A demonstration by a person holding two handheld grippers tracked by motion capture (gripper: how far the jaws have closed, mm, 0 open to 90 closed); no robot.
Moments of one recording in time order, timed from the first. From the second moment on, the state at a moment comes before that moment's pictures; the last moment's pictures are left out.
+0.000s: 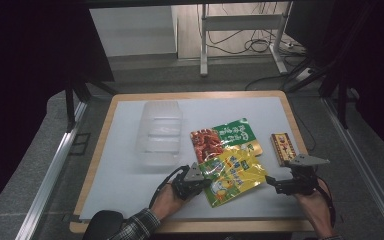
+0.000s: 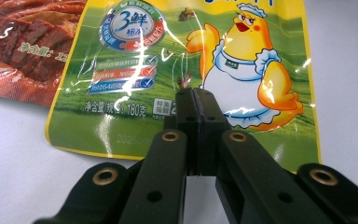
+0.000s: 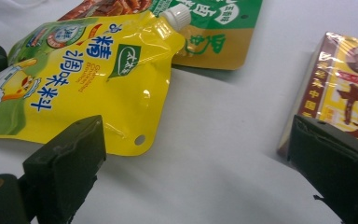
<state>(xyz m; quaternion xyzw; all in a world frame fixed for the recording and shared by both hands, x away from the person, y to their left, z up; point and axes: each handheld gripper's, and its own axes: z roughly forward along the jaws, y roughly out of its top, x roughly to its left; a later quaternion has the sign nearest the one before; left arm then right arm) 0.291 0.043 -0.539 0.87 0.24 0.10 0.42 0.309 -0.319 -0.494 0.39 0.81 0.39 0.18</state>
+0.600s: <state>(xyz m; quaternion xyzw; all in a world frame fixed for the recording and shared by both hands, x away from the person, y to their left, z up) 0.291 0.045 -0.541 0.87 0.24 0.10 0.42 0.321 -0.288 -0.500 0.39 0.83 0.40 0.09</state>
